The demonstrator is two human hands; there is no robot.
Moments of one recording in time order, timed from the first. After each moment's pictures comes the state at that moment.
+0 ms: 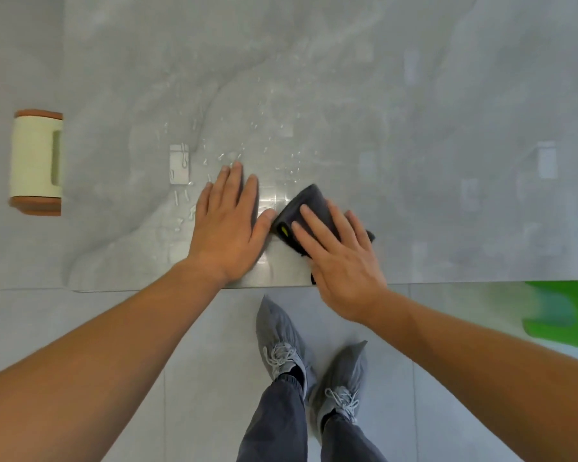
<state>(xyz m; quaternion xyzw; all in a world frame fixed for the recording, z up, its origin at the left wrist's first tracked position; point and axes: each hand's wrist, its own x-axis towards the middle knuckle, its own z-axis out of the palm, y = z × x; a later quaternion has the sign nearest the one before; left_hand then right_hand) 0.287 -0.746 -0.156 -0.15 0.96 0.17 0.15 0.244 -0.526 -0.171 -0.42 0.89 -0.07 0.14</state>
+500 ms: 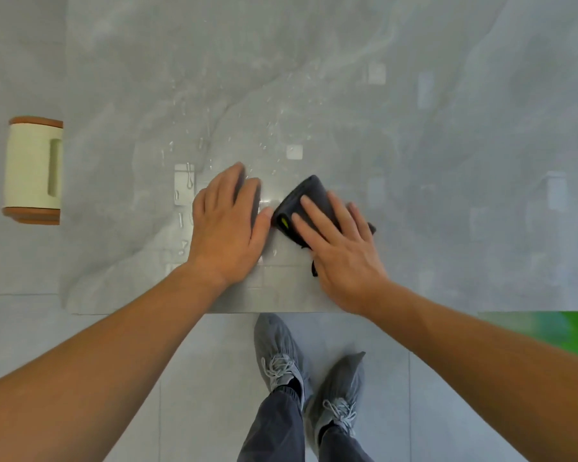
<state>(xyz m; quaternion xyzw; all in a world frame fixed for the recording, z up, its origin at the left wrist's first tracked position) 0.260 -0.769 -0.153 -0.17 0.96 0.20 0.09 0.198 -0.560 -0.167 -0.43 0.89 -0.08 0.15</state>
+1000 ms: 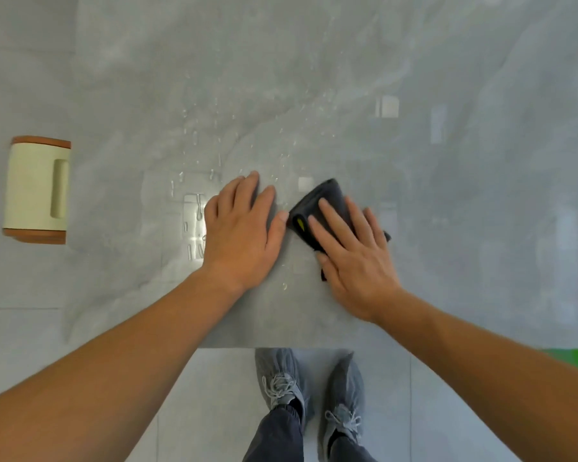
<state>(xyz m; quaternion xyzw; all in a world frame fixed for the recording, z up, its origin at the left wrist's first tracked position) 0.219 -0.783 -0.157 -0.17 0.96 0.18 0.10 0.160 -0.577 -0.172 -0.41 0.90 -0.08 0.15</state>
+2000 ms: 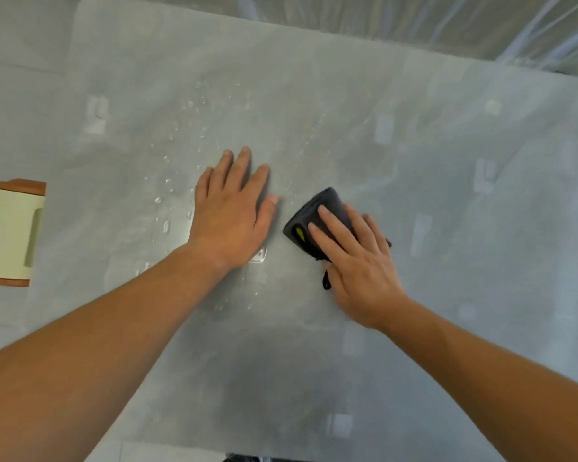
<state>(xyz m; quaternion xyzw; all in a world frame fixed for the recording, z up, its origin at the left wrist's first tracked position) 0.054 -0.834 -0.153 -0.21 0.95 0.17 0.15 -0.010 -0.598 -0.173 -0.46 0.87 -0.10 0.17</state>
